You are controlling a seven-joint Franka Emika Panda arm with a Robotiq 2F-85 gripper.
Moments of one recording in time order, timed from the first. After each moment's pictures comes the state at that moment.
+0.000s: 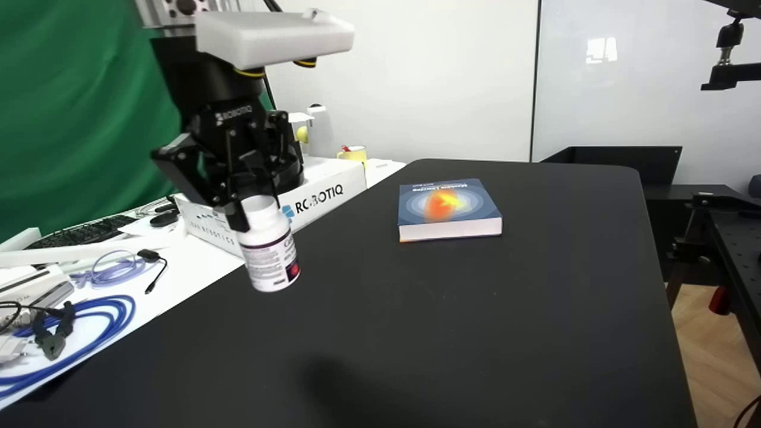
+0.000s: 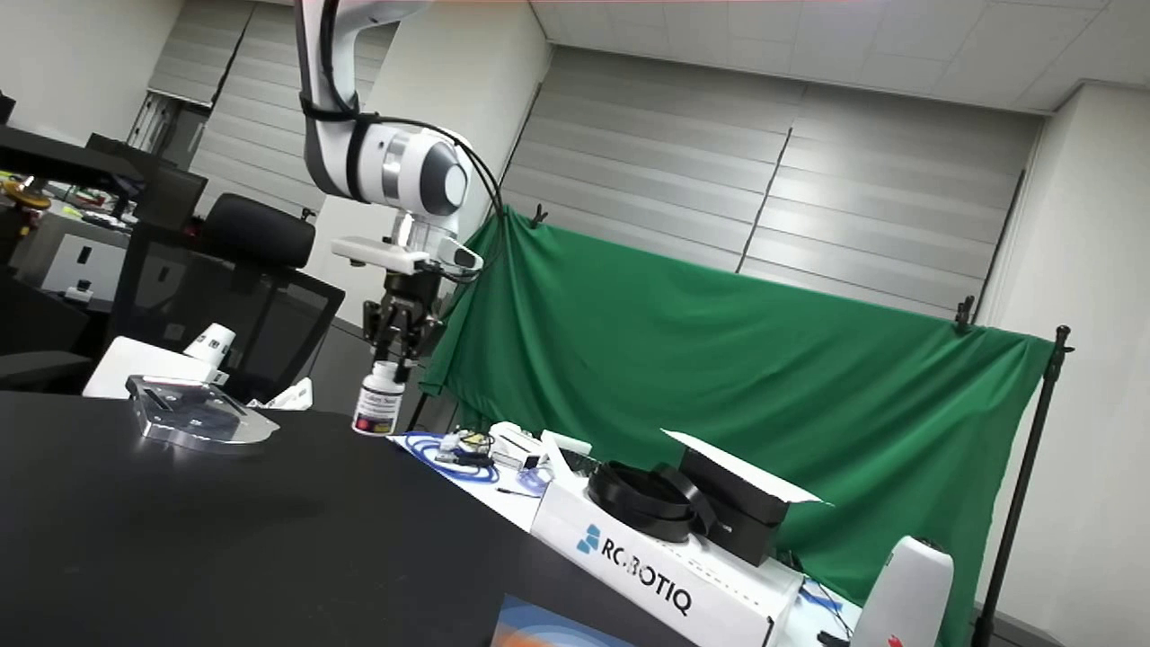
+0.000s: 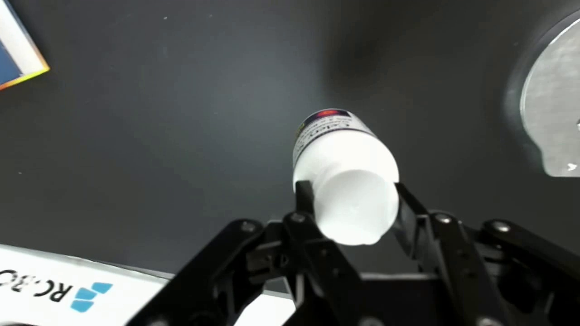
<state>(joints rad) 0.38 0.45 0.04 -1.80 -0.16 2.36 0.35</state>
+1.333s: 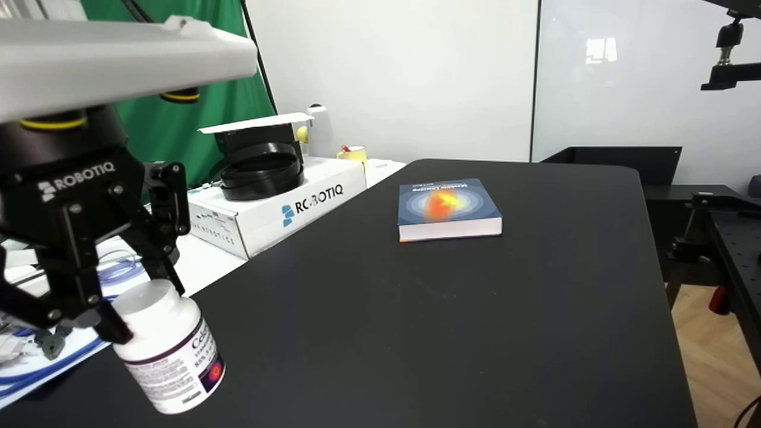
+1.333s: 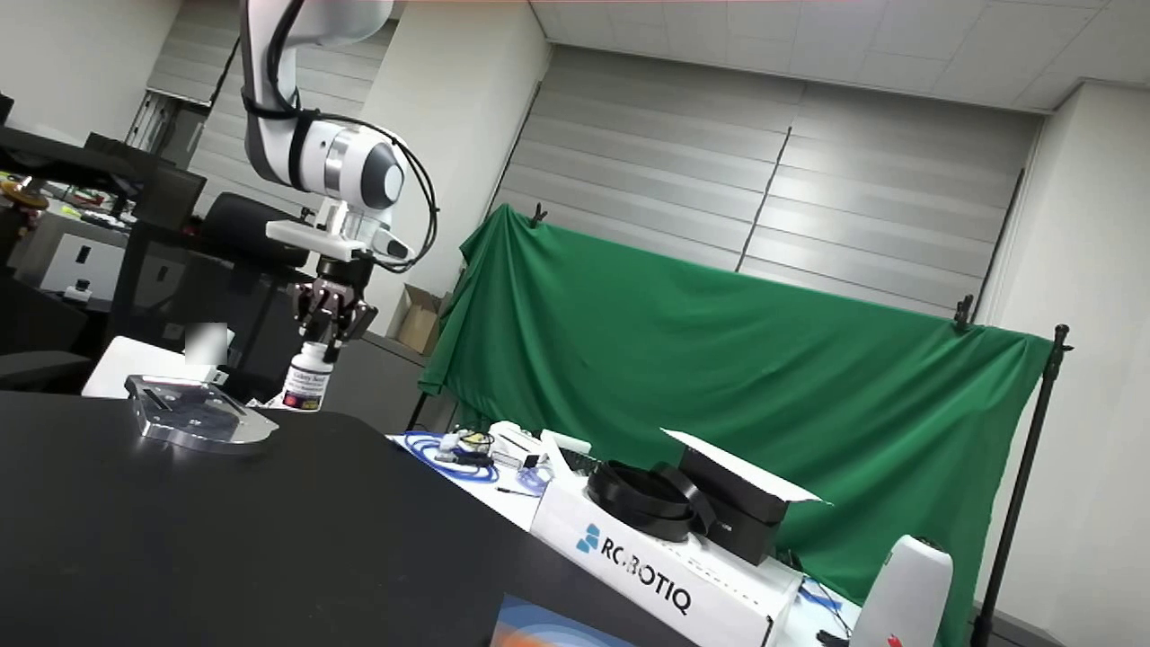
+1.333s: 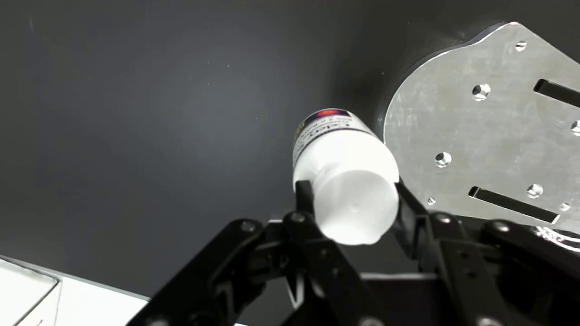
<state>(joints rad) 0.49 0.61 0.11 -1.59 -0.17 2.25 0.35</state>
